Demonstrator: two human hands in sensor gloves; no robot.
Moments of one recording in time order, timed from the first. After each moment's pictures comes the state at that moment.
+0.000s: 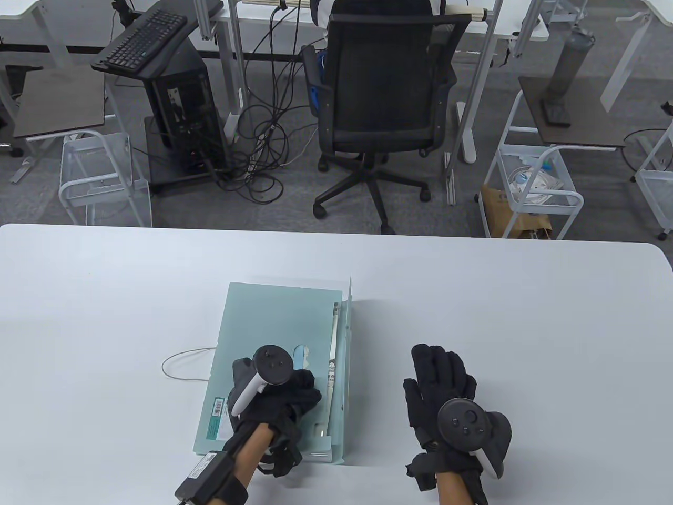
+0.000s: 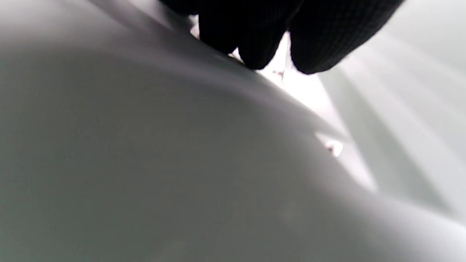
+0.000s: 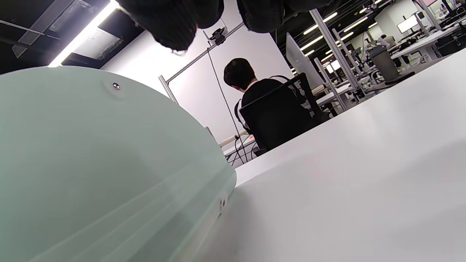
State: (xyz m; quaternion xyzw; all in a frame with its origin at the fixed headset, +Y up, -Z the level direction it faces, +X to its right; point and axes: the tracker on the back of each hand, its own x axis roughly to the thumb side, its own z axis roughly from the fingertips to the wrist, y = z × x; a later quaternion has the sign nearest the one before) left_hand -0.133 -0.781 -0.335 -0.25 -0.03 0.25 0.93; right_hand 0.172 -0.721 -0.268 0.06 -0.12 0.94 0.31
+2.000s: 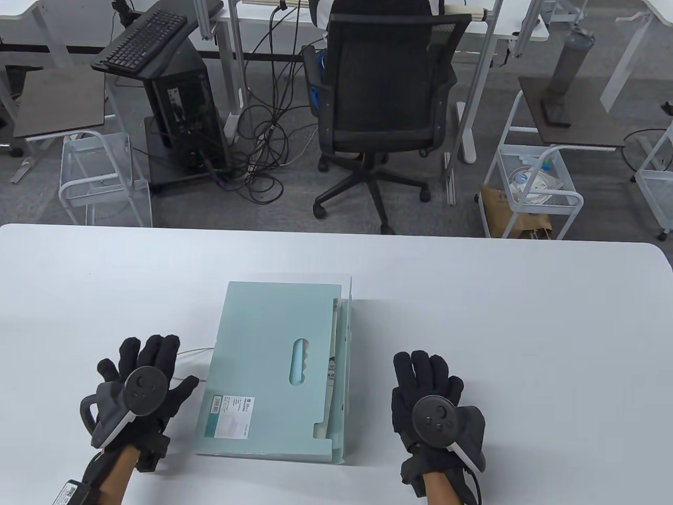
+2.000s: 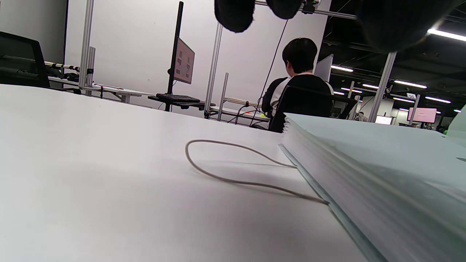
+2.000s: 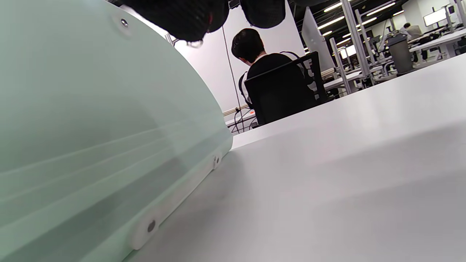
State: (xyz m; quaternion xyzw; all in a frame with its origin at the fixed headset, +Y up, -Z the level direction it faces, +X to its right) left_hand -0.338 -0.741 -0.297 0.05 0.05 0.08 0.99; right_hand 0.145 -0.730 -0.273 0.09 -0.07 0.96 0.24
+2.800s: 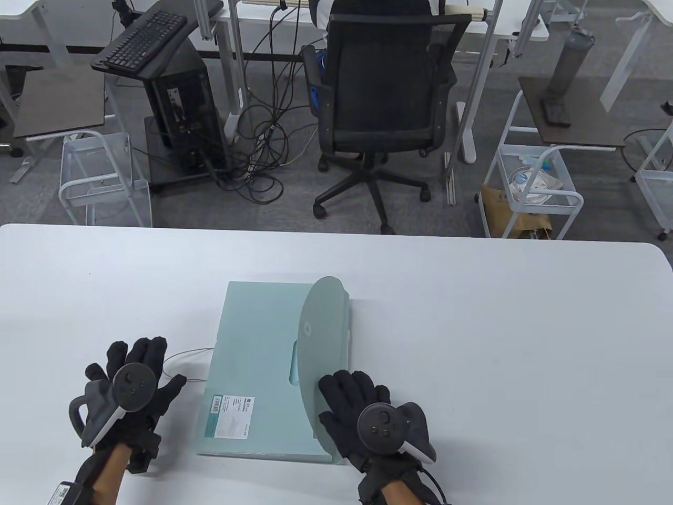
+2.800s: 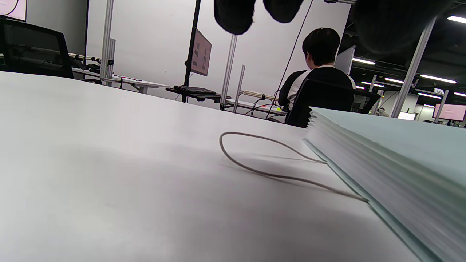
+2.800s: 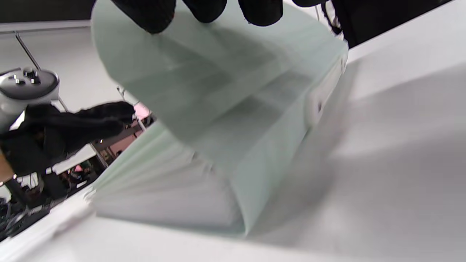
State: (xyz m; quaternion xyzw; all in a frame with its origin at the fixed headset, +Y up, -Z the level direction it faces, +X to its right) left_hand -0.356 -0.743 -0.299 0.03 0.08 0.09 0.99; right_hand 0.057 -0.754 -0.267 0.26 0.05 0.92 0.28
